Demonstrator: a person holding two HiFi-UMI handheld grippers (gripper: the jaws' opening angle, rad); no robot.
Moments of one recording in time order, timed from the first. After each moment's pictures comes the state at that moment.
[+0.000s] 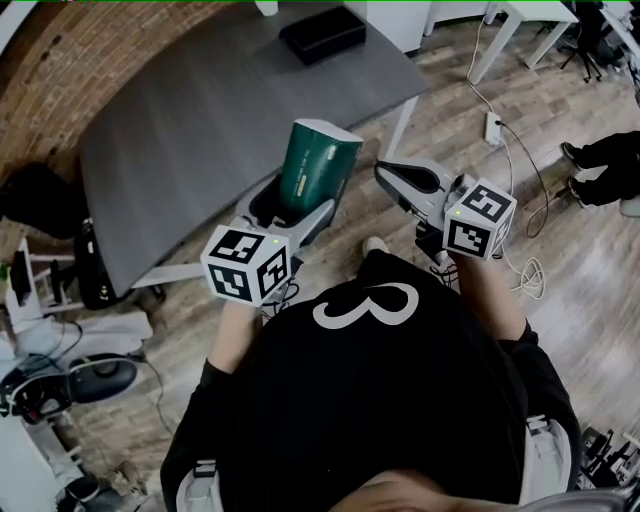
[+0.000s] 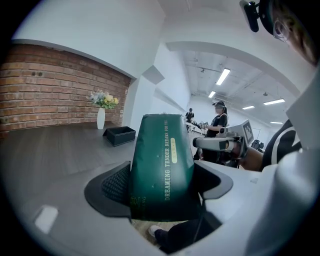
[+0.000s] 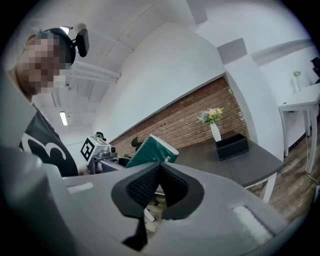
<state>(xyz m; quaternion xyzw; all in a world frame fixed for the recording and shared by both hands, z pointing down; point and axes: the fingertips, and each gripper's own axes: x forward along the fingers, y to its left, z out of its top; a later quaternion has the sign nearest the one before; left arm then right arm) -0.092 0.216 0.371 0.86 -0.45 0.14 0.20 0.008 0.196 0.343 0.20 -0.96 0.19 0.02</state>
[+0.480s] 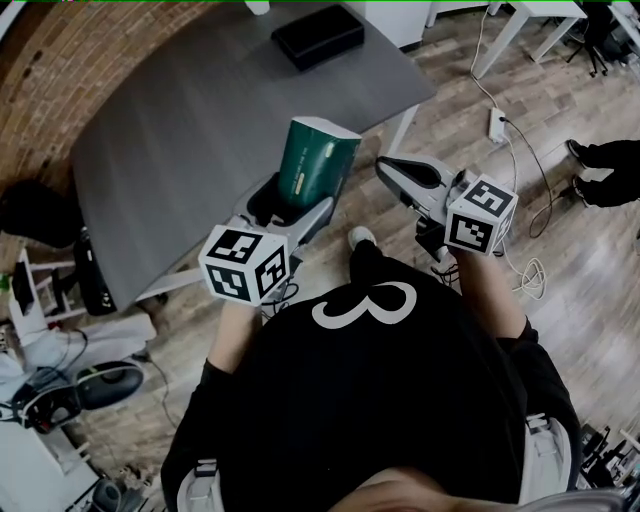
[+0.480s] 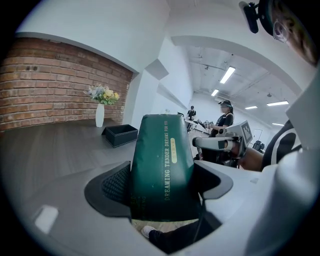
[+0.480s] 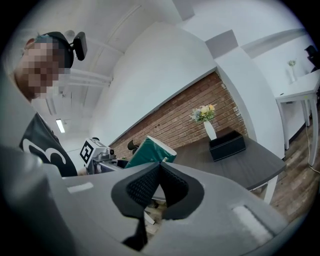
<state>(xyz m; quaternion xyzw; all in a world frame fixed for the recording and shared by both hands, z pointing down) -0.095 0.148 0.379 0.85 -0.45 0.15 0.22 0.010 0.124 0.353 0.20 -0.95 0.22 0.01</state>
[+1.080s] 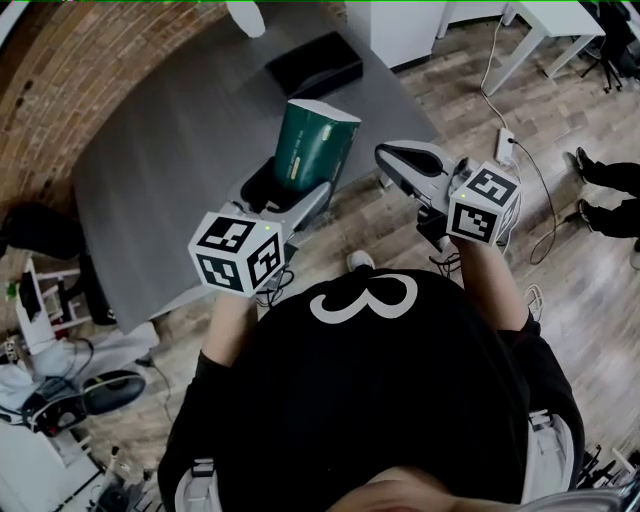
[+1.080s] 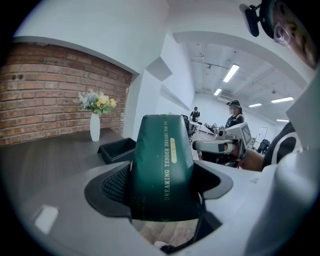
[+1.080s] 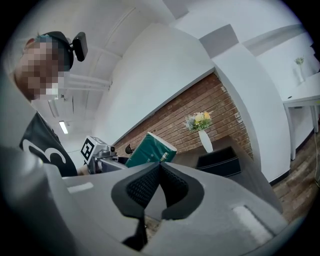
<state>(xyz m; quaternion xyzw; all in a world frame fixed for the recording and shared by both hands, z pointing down) -0.072 0.007 0.348 0.85 -0.47 0.15 0.19 0.033 -0.016 0.332 0.18 -0.96 0.21 0.00</state>
